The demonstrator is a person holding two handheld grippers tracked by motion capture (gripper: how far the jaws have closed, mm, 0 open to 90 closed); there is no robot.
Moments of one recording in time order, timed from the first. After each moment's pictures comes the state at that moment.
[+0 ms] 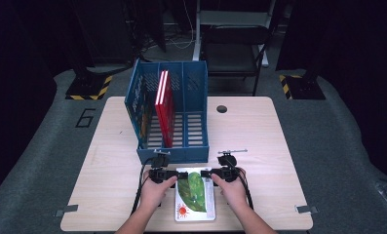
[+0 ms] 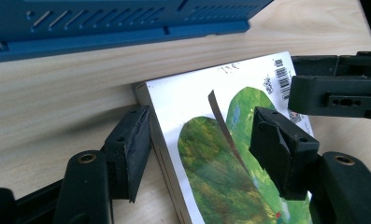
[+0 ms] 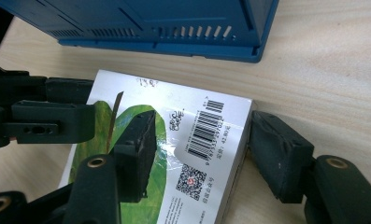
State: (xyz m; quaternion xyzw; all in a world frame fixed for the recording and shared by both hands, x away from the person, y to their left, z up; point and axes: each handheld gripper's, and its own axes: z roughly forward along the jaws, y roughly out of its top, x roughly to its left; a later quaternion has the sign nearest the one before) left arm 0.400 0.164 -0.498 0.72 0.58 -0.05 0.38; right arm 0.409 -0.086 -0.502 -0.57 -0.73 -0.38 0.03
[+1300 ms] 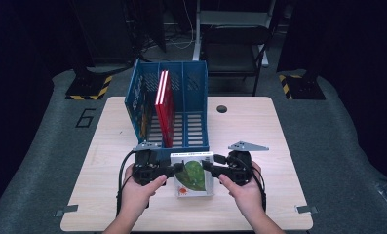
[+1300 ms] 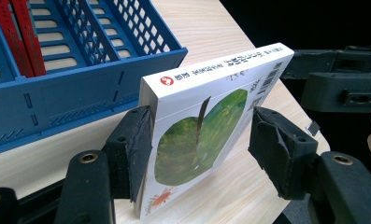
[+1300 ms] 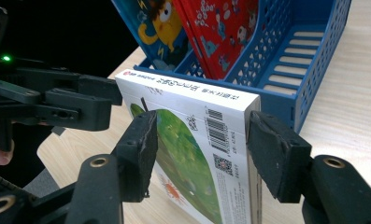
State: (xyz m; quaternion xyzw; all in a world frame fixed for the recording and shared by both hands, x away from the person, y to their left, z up) left arm 0.345 0.180 -0.383 0.73 0.50 0.03 0.47; right arm 0.347 -0.093 -0.380 -0.46 -0.73 -0.50 -0.07
